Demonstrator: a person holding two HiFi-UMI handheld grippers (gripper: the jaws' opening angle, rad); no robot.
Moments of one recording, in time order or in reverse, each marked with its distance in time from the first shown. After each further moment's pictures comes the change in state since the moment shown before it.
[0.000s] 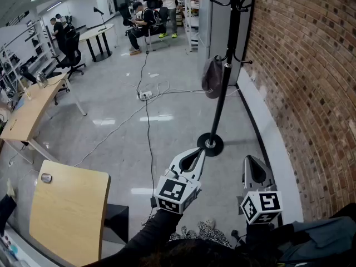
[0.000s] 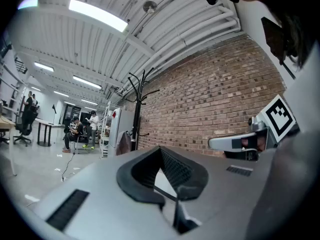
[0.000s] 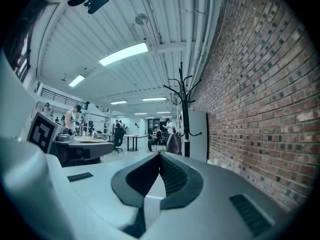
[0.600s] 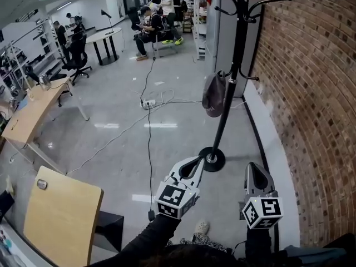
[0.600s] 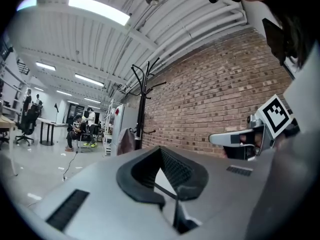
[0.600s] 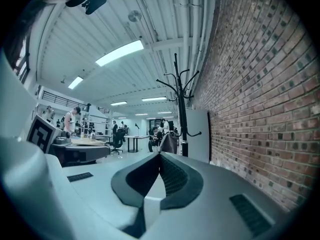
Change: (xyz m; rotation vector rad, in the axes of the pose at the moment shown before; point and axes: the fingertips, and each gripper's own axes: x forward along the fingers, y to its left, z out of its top) left arm 0.090 0.038 -0.016 -0.005 0.033 0.043; right arm 0.087 -0.068 -0.001 0.022 -0.007 0.029
